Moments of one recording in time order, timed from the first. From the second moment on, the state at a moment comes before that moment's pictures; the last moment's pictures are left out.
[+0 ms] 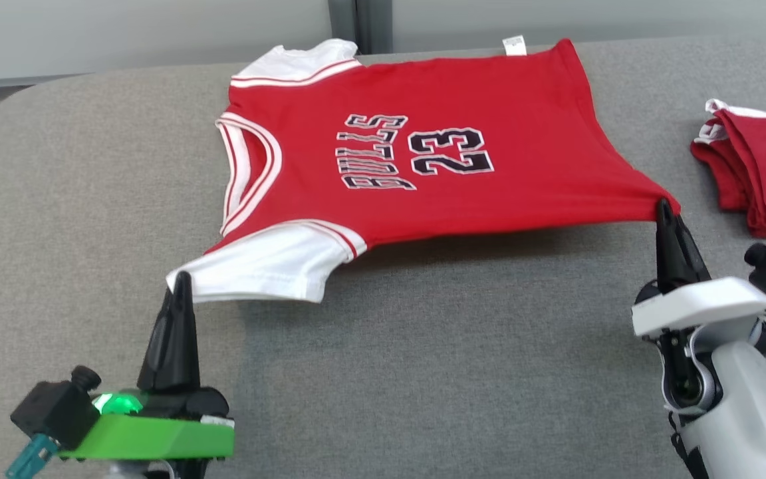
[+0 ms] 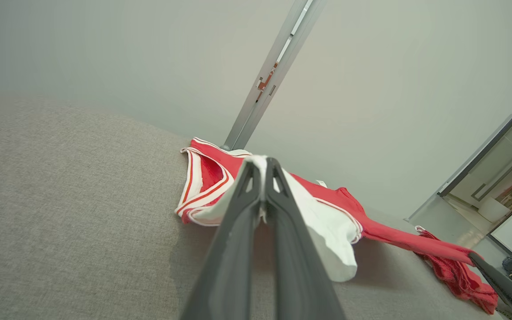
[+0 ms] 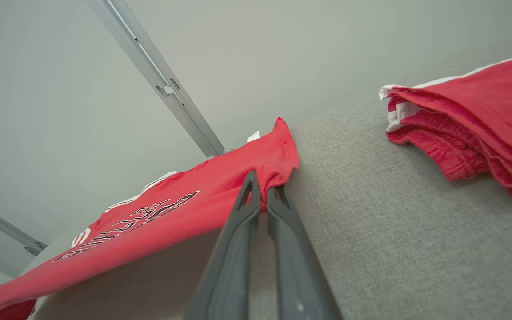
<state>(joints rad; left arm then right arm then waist) -0.03 0.13 -0.15 -0.03 -0.67 -0.13 -0.26 -0.36 -0.16 0.03 0.43 0.62 0.13 -0.26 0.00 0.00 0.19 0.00</state>
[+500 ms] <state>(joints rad) 0.26 0.14 -0.18 -0.23 -0.63 -0.09 -0.24 0.00 -0.11 -0.05 0.16 0.58 0.13 -0.23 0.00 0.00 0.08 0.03</state>
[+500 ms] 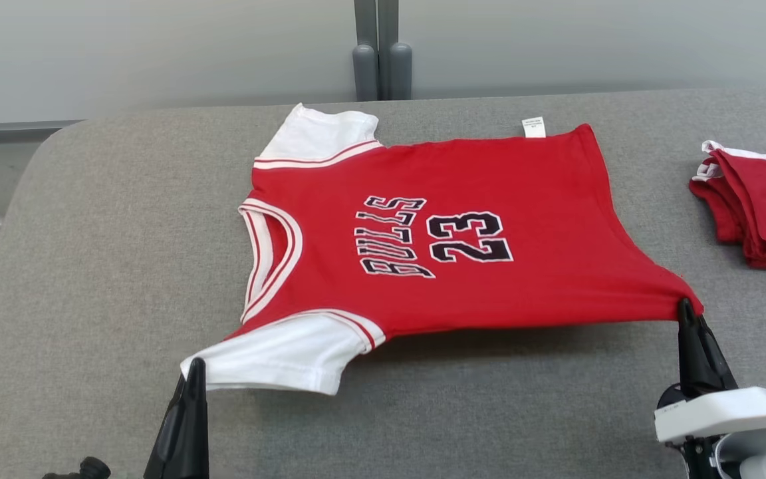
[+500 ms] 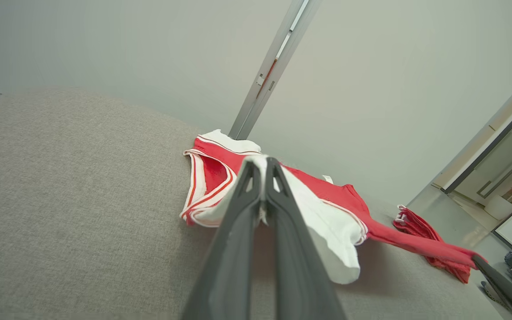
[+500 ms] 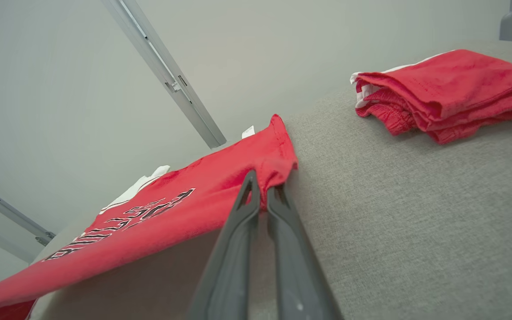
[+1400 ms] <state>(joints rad) 0.16 0.14 -0.22 0.04 -0.66 -0.10 -0.22 0.00 -0.06 -0.03 0.35 0.57 0.13 -0.19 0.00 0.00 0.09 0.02</state>
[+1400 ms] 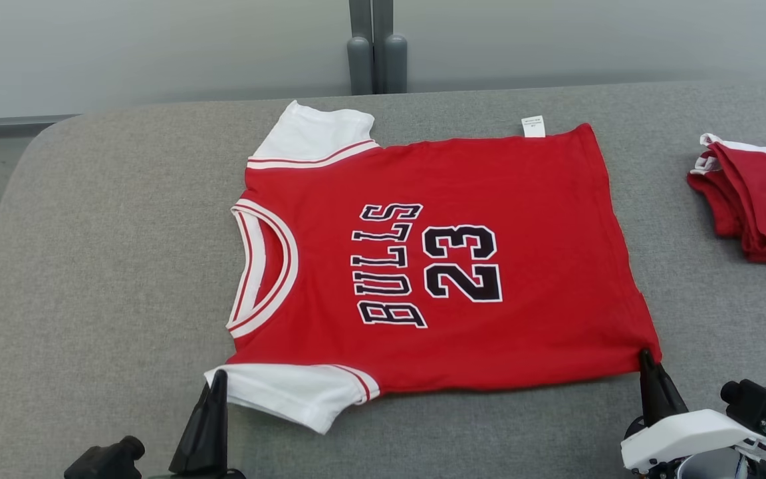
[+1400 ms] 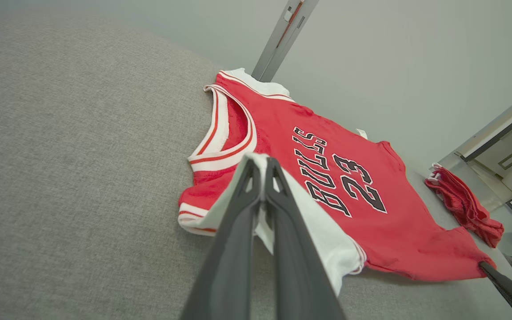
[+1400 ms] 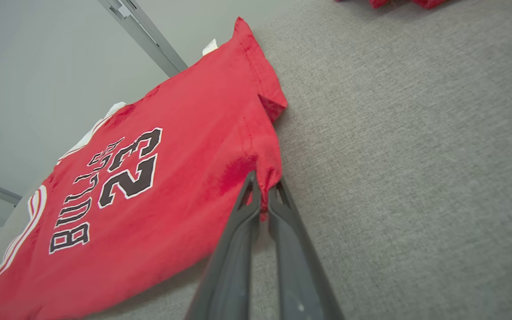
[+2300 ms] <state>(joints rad) -0.34 0.11 -0.18 0.37 -0.60 -0.12 -0.26 -0.26 -0.05 -0.02 0.39 0.77 0.13 -0.24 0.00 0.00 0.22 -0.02</state>
